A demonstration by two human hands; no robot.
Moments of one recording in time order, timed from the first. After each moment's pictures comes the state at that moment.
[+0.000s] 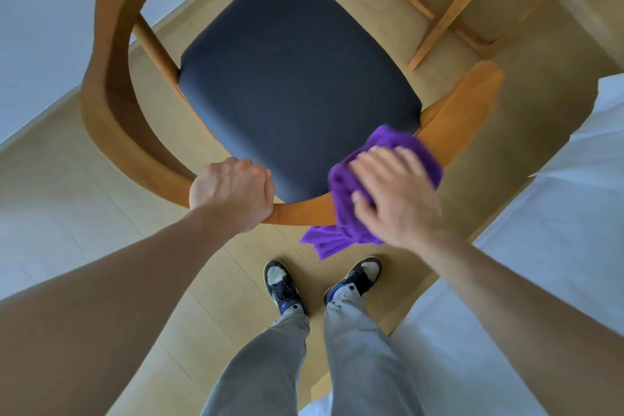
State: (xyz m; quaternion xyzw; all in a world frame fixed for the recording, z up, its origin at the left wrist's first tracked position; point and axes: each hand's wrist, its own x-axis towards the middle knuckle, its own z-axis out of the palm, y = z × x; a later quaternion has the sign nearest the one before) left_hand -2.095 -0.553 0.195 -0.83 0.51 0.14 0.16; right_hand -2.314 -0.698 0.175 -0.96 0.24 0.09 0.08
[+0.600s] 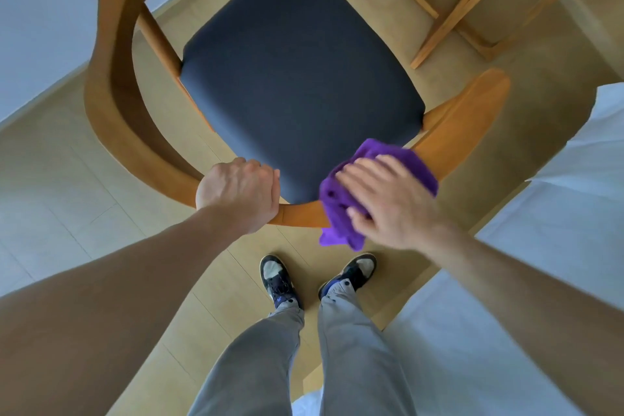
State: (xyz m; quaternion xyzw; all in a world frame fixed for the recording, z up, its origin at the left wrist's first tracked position) left_hand -2.092 -0.551 0.193 -0.82 0.52 0.16 0.14; right_hand -2.301 -0.702 0.181 -0.98 0.11 0.12 0.09
